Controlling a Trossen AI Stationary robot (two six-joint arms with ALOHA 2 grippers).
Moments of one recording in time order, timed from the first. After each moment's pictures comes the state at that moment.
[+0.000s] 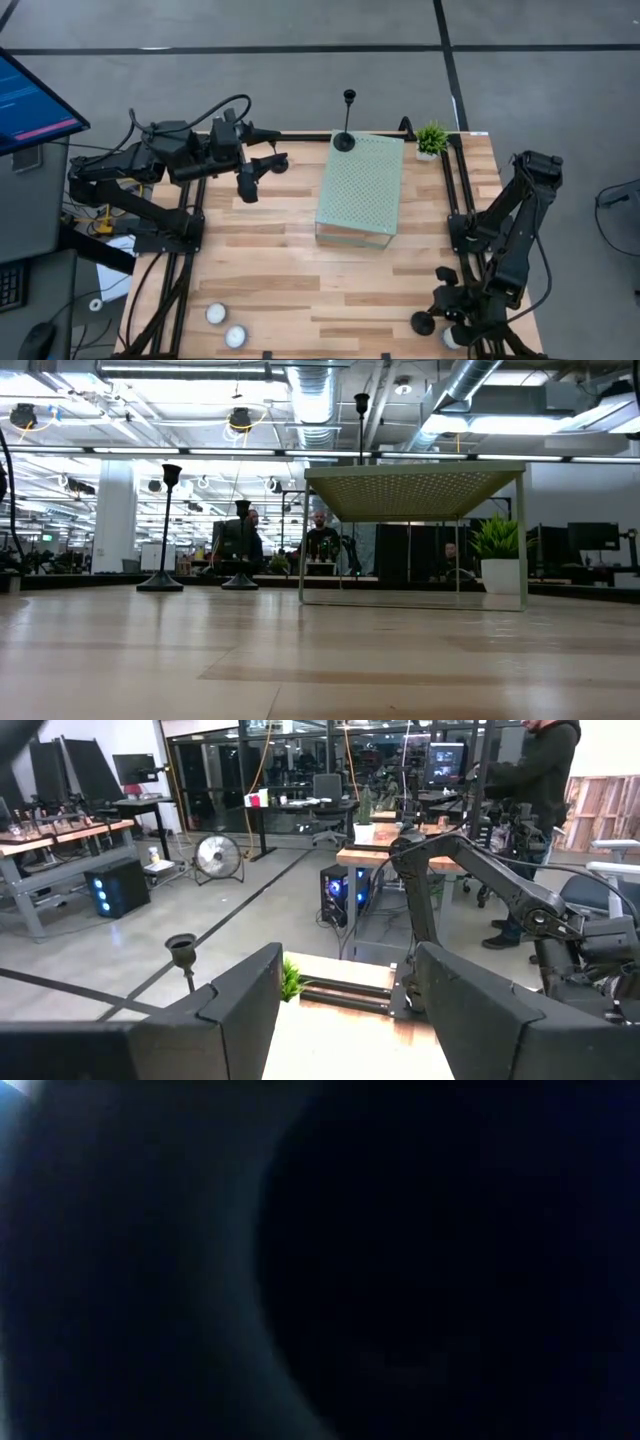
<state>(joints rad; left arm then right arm) -0.13 0.96 1.51 -0.38 -0.42 0.07 1.21 1.28 0.78 -0.57 0.47 1.13</state>
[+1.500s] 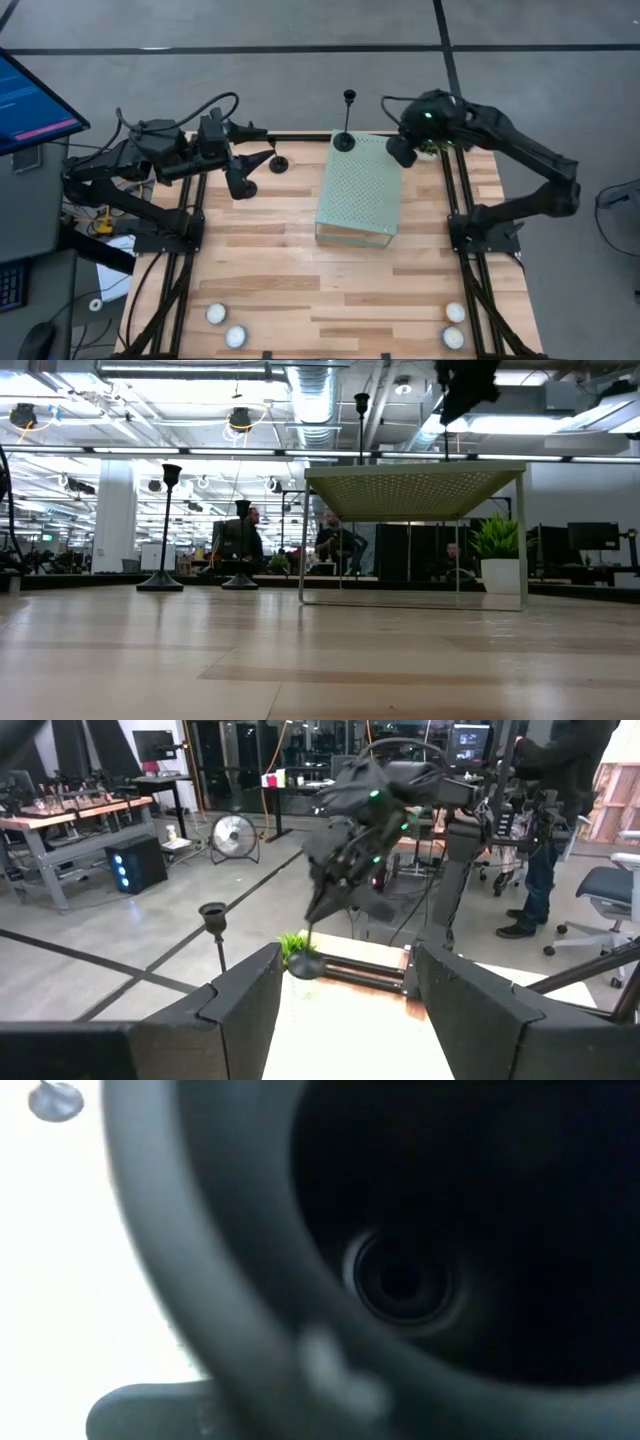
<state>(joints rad) -0.13 0.90 1.51 -0.49 -0.47 0.02 -0.46 1.26 1.49 -1.08 0.29 0.02</state>
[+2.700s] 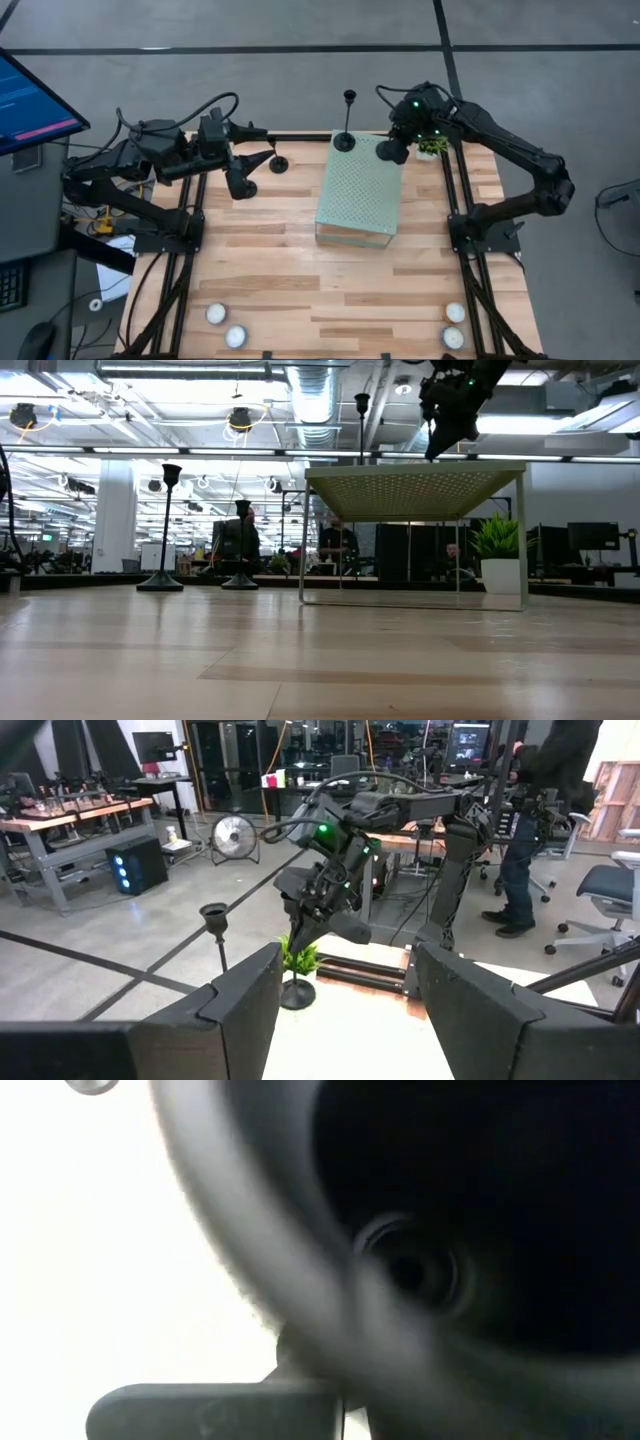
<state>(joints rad) -0.13 0.90 1.51 -0.49 -0.47 0.03 -0.64 1.32 1.35 -0.91 0.02 -0.15</state>
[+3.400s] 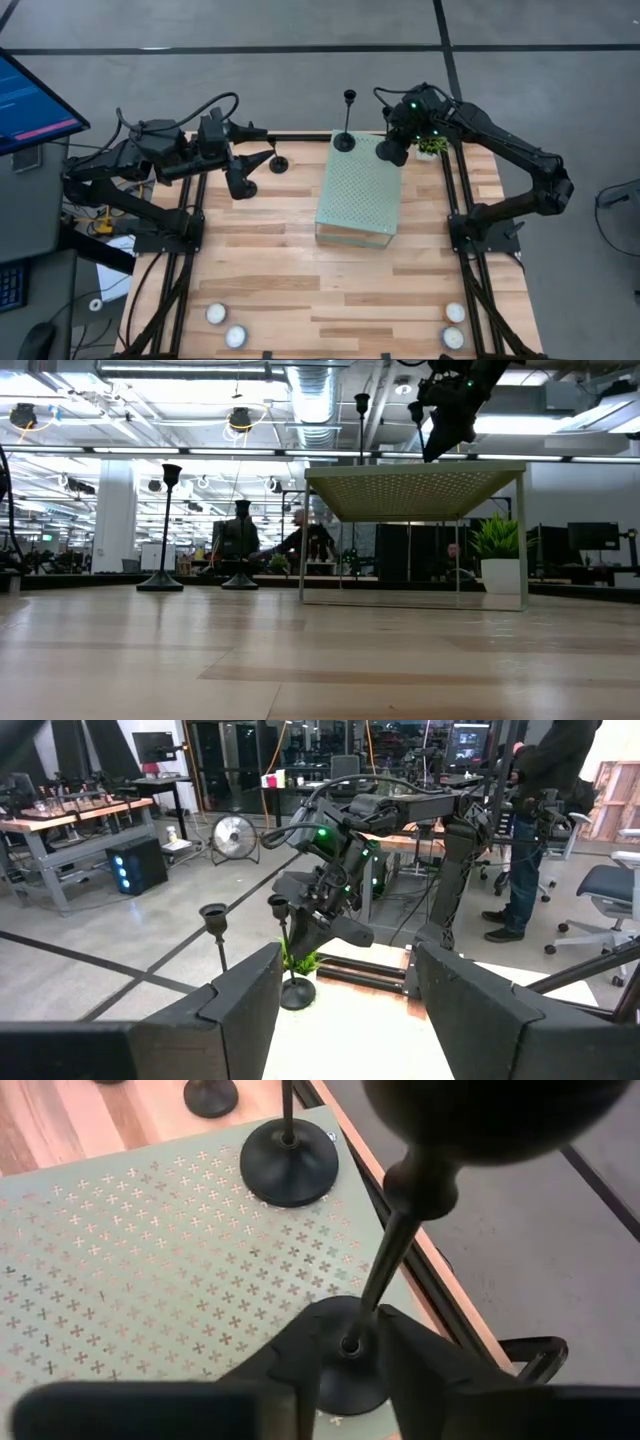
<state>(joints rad) -0.13 0.90 1.51 -0.49 -0.47 0.03 -0.64 1.33 1.35 -0.91 -0.01 -0.17</state>
